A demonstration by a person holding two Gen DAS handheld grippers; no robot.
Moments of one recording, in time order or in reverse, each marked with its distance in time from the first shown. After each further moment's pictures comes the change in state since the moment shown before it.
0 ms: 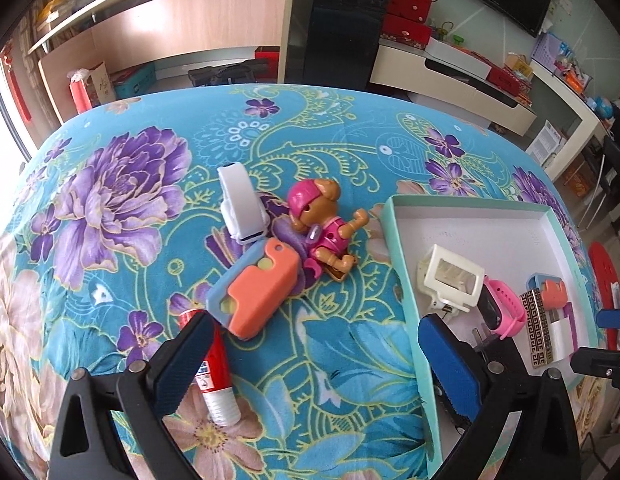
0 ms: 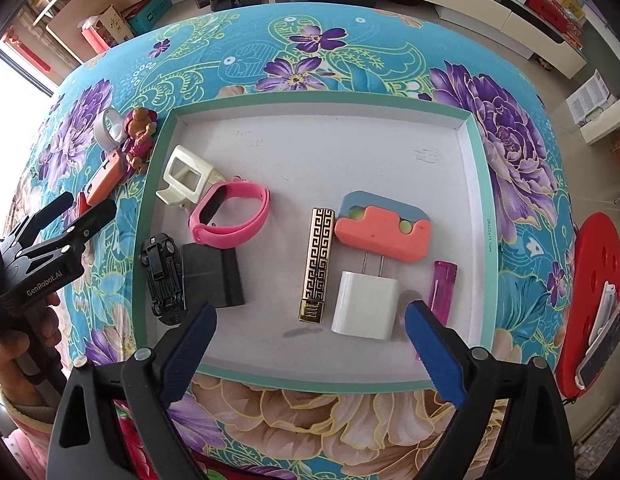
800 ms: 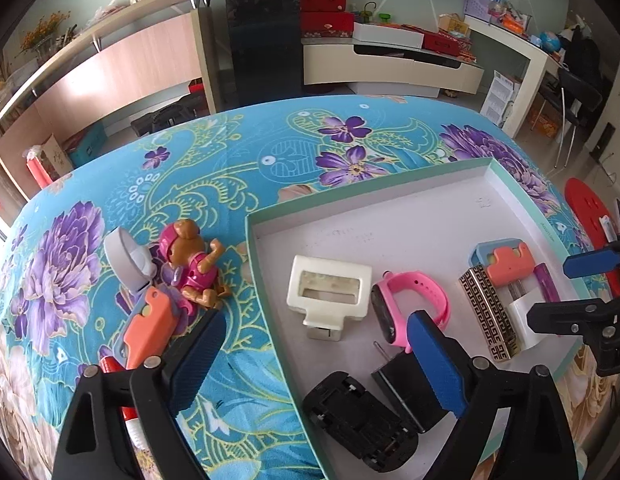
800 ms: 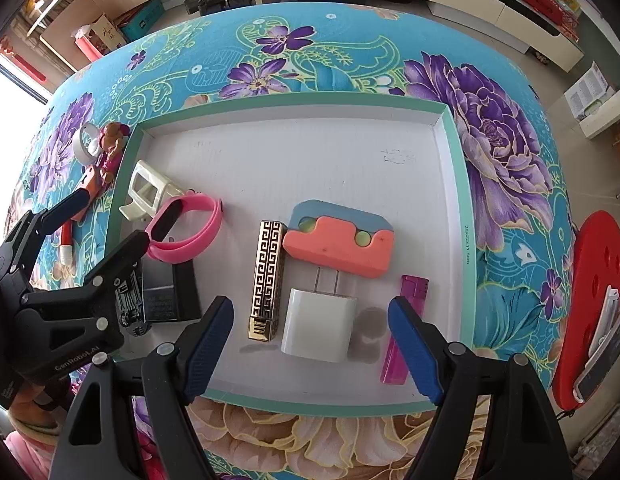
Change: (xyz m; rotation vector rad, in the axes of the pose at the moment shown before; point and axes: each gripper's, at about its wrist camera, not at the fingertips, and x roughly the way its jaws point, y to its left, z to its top) left arm 0.008 -0.100 -0.001 0.256 -0.029 -0.028; right arm 0.007 -0.031 0.012 0.018 -0.007 0.005
